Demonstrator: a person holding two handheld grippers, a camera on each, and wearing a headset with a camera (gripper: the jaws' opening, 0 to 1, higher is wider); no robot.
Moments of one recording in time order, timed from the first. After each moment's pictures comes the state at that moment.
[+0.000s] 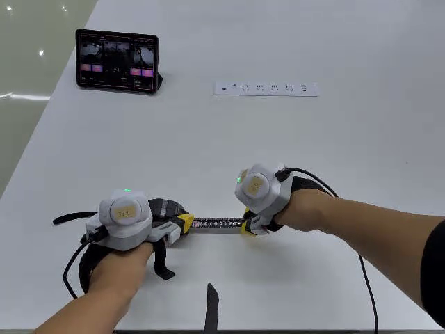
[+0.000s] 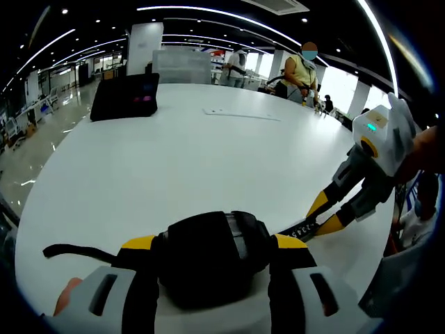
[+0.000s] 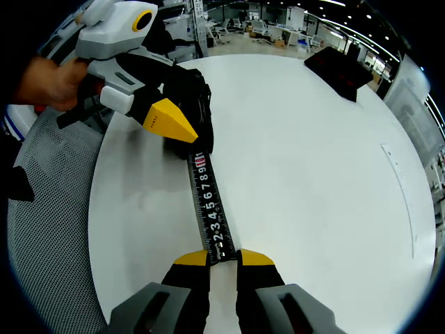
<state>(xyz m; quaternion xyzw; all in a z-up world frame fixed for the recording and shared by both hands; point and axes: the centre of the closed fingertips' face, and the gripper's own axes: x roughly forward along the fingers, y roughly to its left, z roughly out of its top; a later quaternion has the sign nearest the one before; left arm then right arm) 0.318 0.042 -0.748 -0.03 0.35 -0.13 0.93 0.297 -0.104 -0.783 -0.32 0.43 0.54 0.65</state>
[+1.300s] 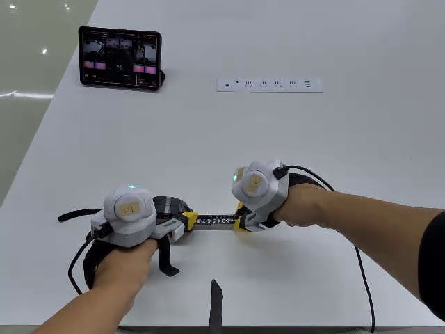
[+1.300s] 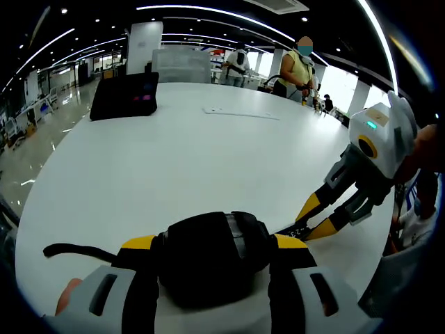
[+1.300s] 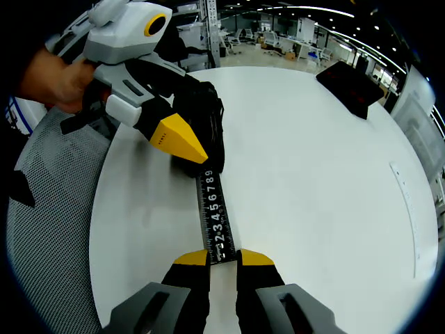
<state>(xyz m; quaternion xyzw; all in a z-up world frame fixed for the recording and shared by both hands) 0.316 0.042 -0.748 -0.03 0.36 -0.13 0.92 0.296 -0.078 -0.782 -0.31 0.40 0.58 0.64</state>
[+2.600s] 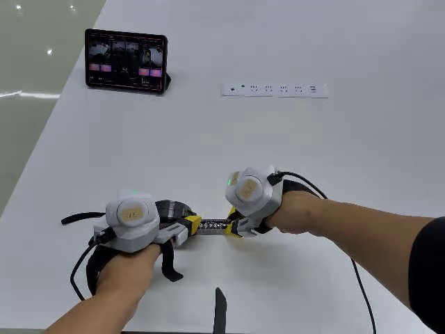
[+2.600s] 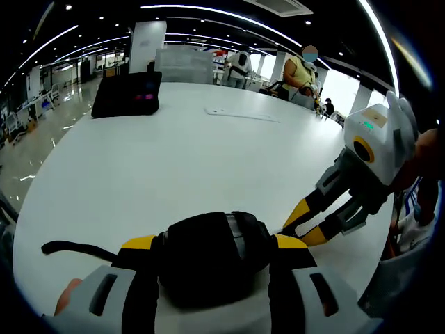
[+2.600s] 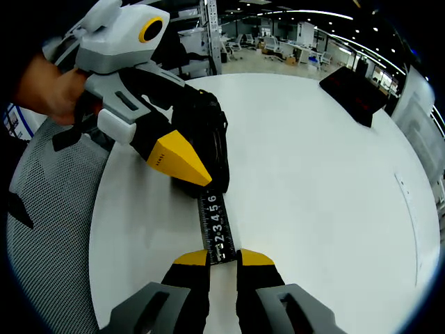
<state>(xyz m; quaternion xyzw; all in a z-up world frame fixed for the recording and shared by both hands) 0.317 0.043 -0.747 -0.04 0.35 -0.13 0.92 0.297 -0.055 -0.781 -0.30 0.38 0.59 0.64</state>
